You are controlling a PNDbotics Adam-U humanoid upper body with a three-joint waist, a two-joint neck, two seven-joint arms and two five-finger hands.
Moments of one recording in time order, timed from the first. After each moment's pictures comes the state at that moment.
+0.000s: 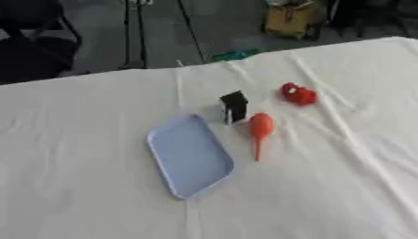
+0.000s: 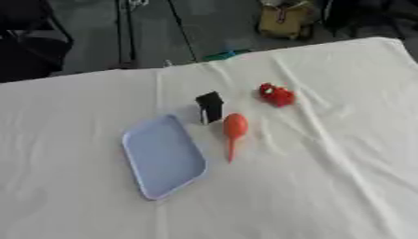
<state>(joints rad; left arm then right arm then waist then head) -0.30 0.53 0.22 -1.99 -0.54 -0.21 0.75 -1.14 -0.72 0.23 -1.44 1.05 -0.04 0.32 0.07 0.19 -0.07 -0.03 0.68</state>
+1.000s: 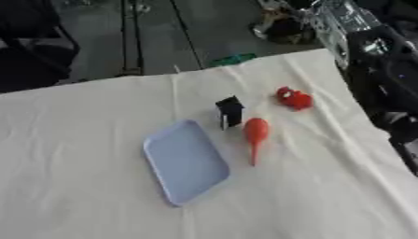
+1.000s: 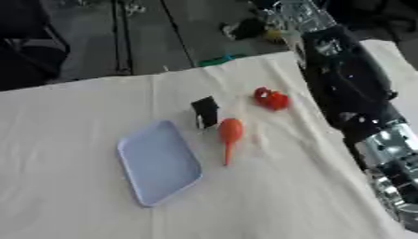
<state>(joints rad) -0.30 0.52 0.21 -1.99 -0.51 -0.21 0.71 -1.25 -0.38 0.18 -0.74 1.40 -0.13 0.26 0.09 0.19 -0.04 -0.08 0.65</state>
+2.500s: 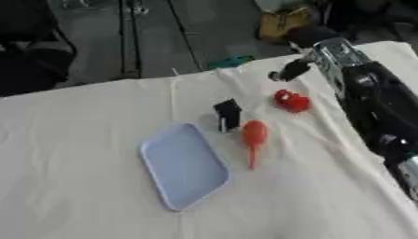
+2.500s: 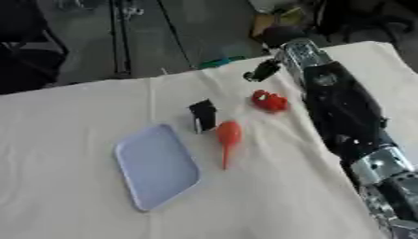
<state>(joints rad) -0.30 0.50 0.21 -1.99 -0.50 -0.21 0.69 -1.17 -0.41 0.11 -0.65 1.42 -0.04 0.37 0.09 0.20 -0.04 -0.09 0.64</state>
